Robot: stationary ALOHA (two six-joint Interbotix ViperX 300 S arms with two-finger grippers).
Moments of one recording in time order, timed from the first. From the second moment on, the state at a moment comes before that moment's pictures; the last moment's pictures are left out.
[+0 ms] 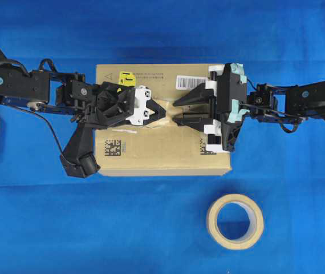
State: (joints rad) left arm 0.05 -0.14 0.62 -0.03 0.26 1.80; right arm -0.06 -0.03 0.79 0.12 -0.31 -0.01
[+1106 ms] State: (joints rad) left arm 0.04 -0.25 0.70 -0.04 0.09 1.51; right arm -0.06 -0.03 0.79 0.14 -0.26 -0.01
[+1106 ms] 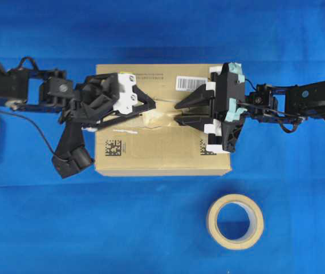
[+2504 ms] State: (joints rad) left arm 0.06 -0.09 0.74 -0.04 -0.25 0.42; right arm -0.08 0.04 0.66 0.09 -0.36 -0.03
